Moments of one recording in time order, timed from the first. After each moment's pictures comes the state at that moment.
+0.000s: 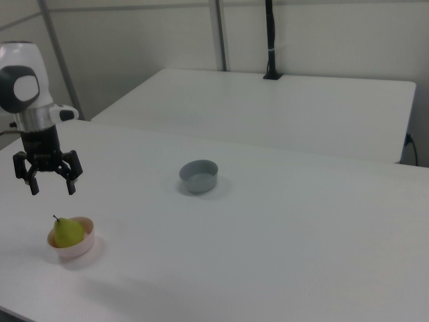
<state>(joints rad) 0.47 -0.15 -0.10 -2.11 -0.01 1.76 -0.05</state>
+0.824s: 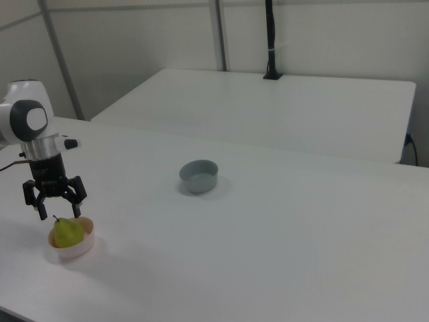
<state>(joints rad) 0.54 0.05 -0.10 -2.11 -0.05 1.89 0.03</state>
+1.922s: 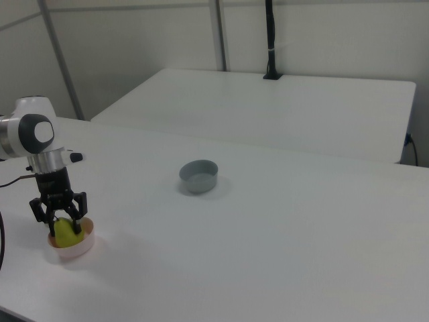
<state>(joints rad) 0.55 0.14 -0.10 -2.11 -0.07 1.91 -0.01</state>
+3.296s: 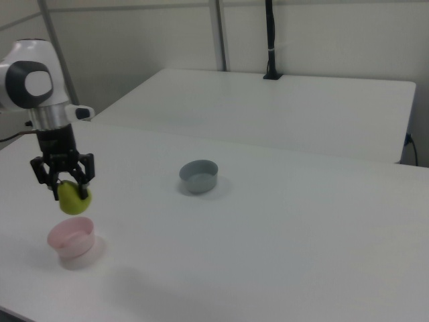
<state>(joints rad) 0.31 -0.14 -0.02 -2.08 -0.07 1.70 -0.11</state>
